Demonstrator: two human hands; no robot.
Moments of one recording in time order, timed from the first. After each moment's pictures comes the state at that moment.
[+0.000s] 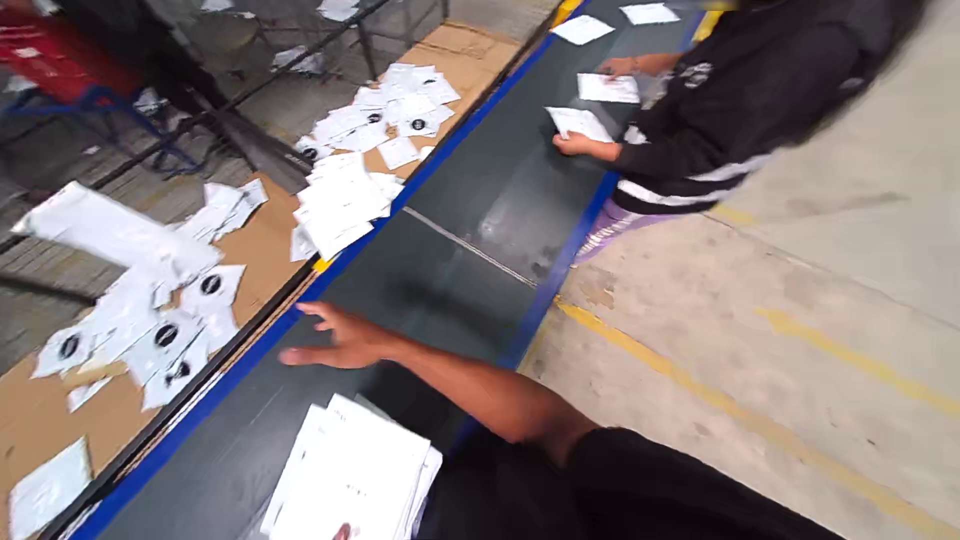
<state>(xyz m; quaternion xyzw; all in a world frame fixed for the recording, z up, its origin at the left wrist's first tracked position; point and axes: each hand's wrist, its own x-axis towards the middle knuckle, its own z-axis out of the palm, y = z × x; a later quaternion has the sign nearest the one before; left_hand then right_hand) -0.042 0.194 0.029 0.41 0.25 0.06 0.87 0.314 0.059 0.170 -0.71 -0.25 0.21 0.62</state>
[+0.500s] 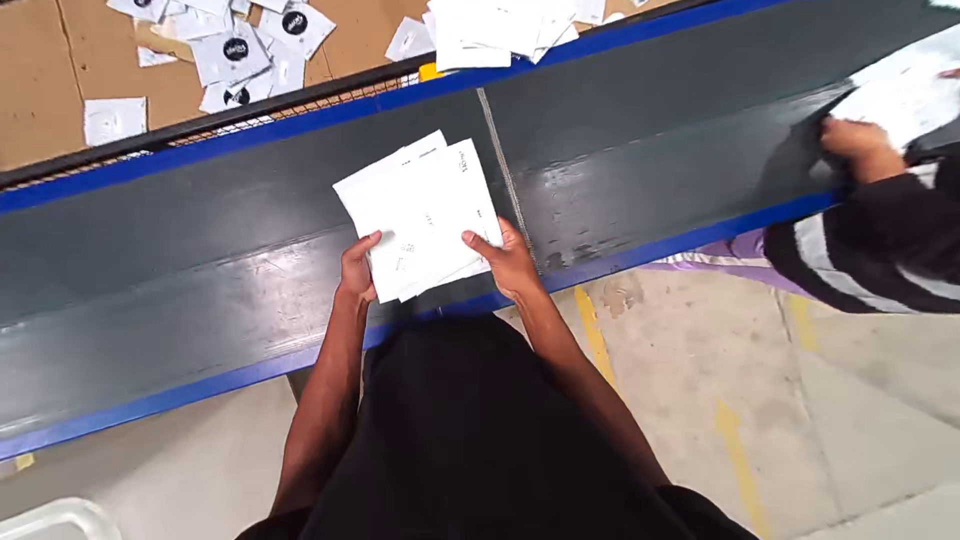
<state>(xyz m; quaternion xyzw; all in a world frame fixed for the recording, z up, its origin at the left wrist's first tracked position) 0.081 0.160 0.067 0.29 0.20 0.08 0.93 0.208 -0.068 0.089 -0.65 -0.03 0.29 0.70</state>
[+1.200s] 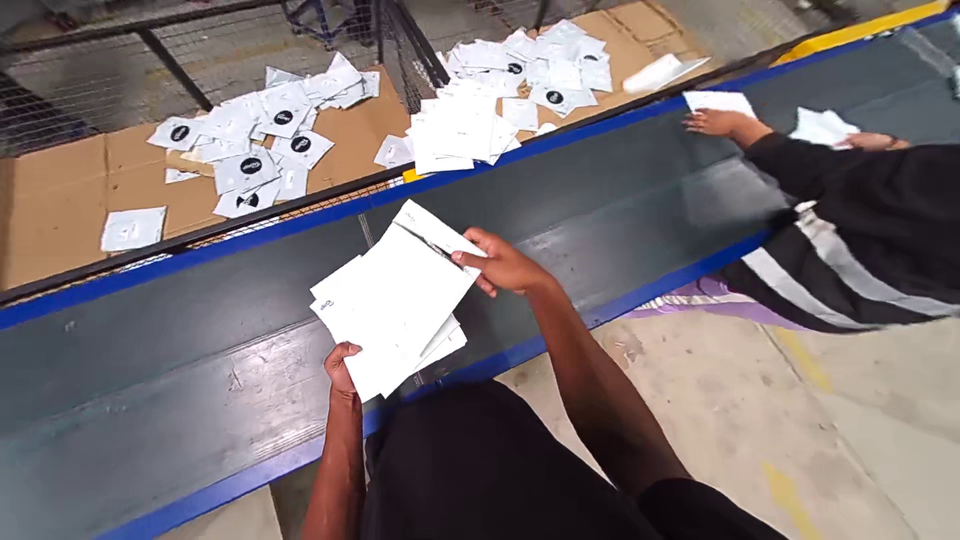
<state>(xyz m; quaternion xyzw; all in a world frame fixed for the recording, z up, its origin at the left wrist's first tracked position) 0.031 0.175 0.023 0.29 0.11 0.22 0.93 0.312 -0.035 0.185 -0.69 -0.21 0.44 0.53</state>
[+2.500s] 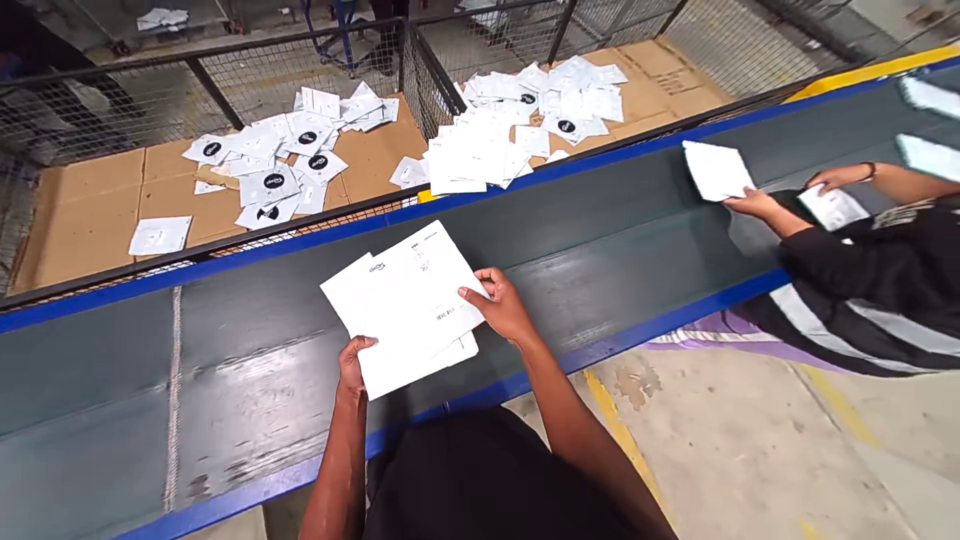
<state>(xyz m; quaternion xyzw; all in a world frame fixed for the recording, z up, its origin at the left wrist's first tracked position) 0.061 0.182 0.048 0.34 0.20 0.19 0.90 0.269 -0.039 0.117 -0.75 -0.13 0.24 0.60</state>
